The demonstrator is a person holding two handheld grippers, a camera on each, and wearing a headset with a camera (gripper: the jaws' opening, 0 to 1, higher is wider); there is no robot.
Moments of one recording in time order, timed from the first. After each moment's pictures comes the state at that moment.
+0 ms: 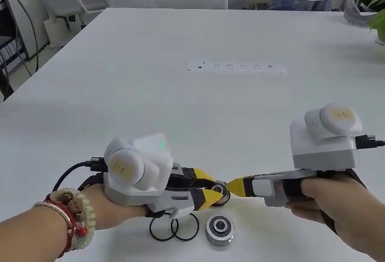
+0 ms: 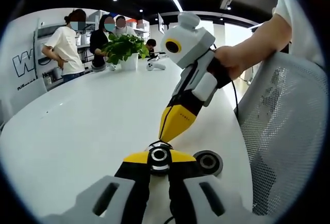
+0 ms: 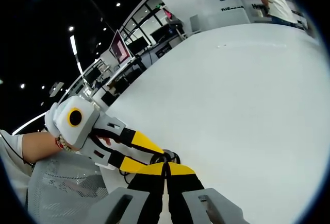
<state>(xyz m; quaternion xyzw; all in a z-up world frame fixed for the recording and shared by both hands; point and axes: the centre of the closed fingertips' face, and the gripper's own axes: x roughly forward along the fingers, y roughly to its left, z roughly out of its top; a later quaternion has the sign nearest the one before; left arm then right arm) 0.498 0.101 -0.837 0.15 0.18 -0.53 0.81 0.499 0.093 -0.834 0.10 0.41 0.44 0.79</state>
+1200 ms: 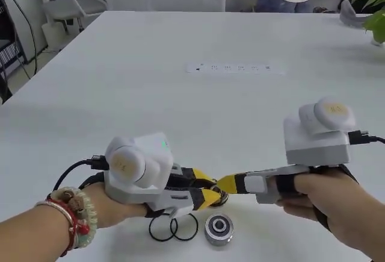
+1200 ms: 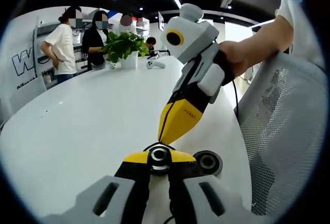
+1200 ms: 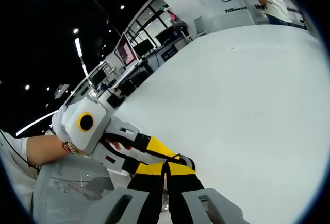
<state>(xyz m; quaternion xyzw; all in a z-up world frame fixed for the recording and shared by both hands) 0.497 0.101 -0.836 0.15 0.19 -0.53 0.81 0.492 0.108 -0.820 0.12 0.40 0.46 0.79</state>
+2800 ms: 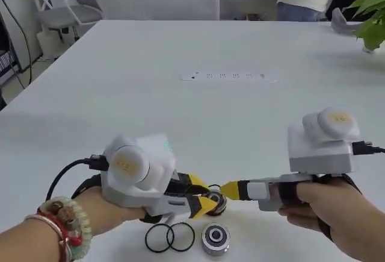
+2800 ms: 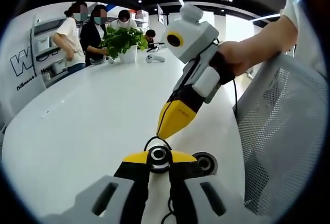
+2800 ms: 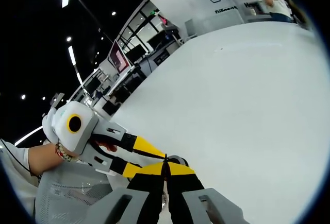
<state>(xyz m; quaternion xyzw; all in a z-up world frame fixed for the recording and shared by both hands) 0.495 0.103 -0.825 0.18 0.21 -0.53 0.80 0.497 0.096 -0.818 0.14 0.40 0.43 0.80</state>
